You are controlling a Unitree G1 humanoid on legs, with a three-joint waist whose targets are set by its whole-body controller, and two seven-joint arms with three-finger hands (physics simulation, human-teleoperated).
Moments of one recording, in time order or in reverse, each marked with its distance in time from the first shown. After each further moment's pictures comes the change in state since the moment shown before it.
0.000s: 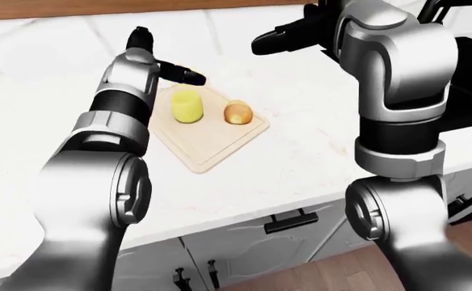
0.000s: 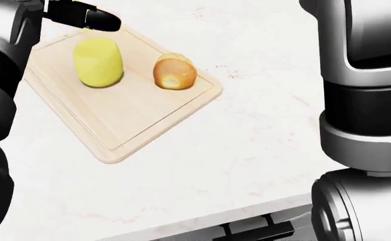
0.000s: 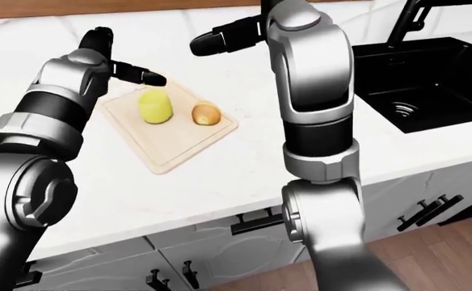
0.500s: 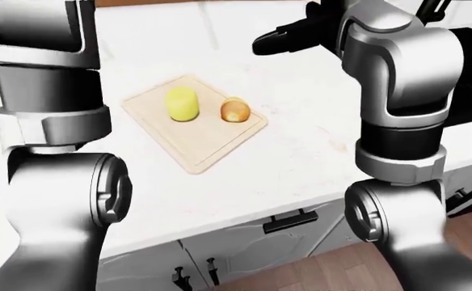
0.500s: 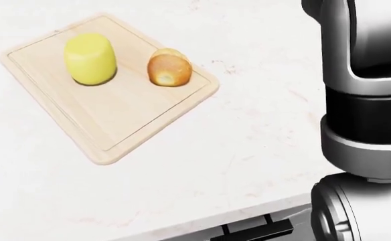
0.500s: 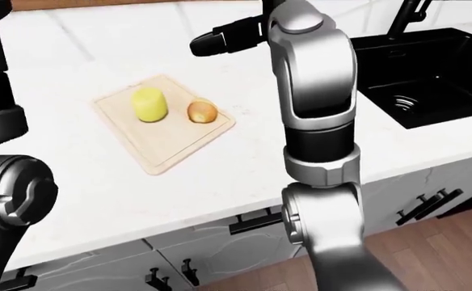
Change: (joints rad) left arm 0.019 0.098 -0.040 -0.874 -0.019 0.431 -0.205; right arm 0.019 0.003 -0.002 -0.055 -0.002 0.017 -0.006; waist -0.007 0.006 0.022
